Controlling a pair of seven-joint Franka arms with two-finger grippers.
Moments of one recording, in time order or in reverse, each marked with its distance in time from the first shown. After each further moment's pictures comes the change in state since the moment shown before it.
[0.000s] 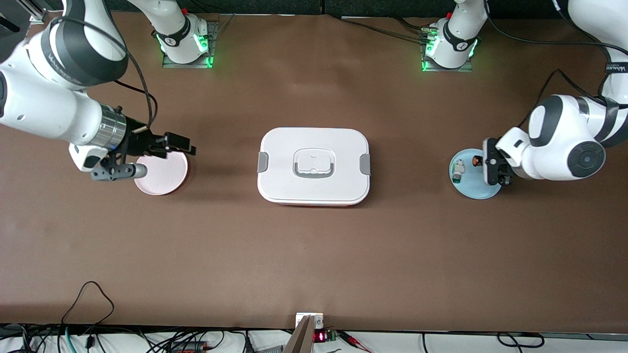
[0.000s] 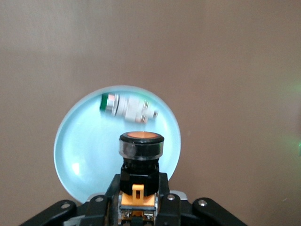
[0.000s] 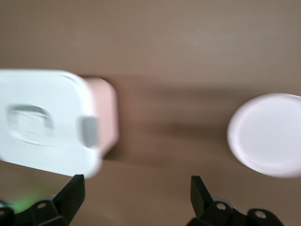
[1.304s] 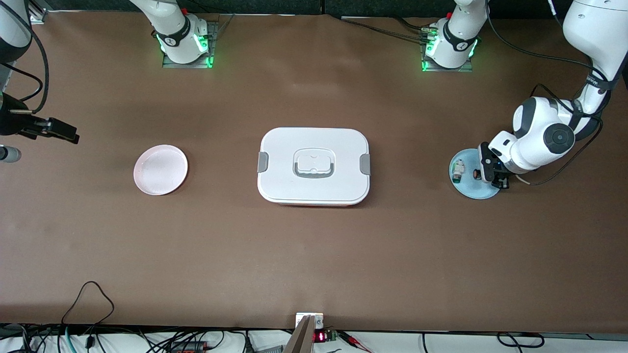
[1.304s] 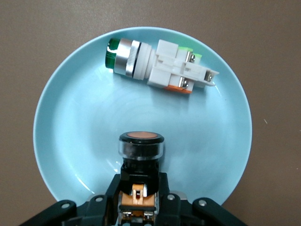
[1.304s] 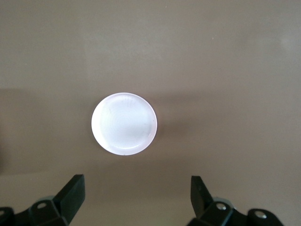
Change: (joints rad) left arm 0.101 0.057 0.002 -0.278 0.186 0.551 -0.102; right arm -0.158 -0.079 -0.090 0.066 -0.294 -0.119 -0.090
